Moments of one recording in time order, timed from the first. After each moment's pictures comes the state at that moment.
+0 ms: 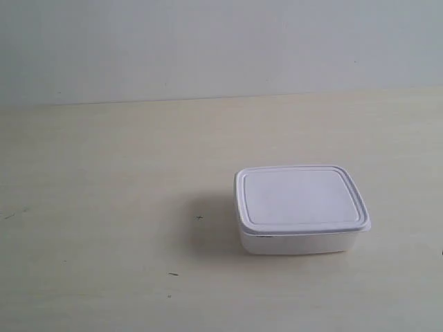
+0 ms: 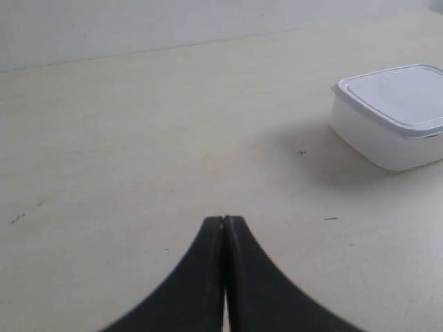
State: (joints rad) left arm -0.22 0.12 0.00 -0.29 0.29 0.23; right arm 0.33 0.21 0.00 0.34 0.19 -0.21
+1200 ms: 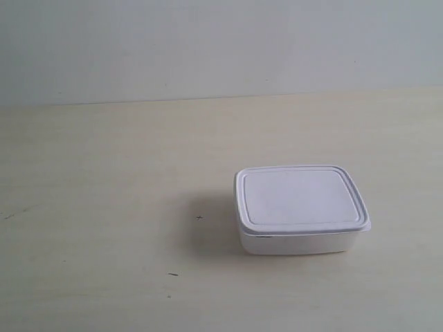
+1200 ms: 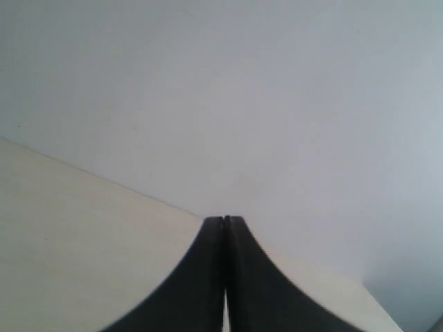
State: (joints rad) left arm -0.22 0.12 0.00 -0.59 -0.16 -0.02; right arm 0.33 0.21 0.00 0.37 -0.12 0.00
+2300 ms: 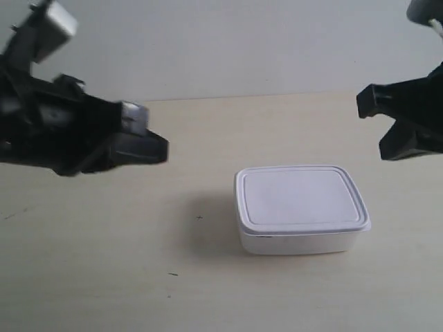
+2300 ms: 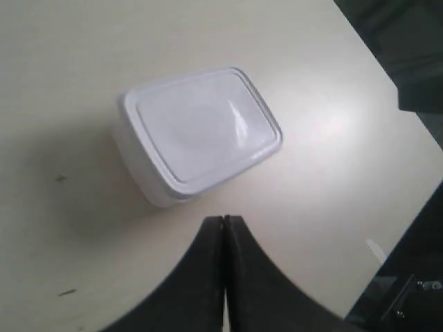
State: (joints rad) left arm -0.42 1.24 -0.85 -0.88 0.53 0.42; right arm 0.33 1.19 -0.97 0.13 0.91 0.25
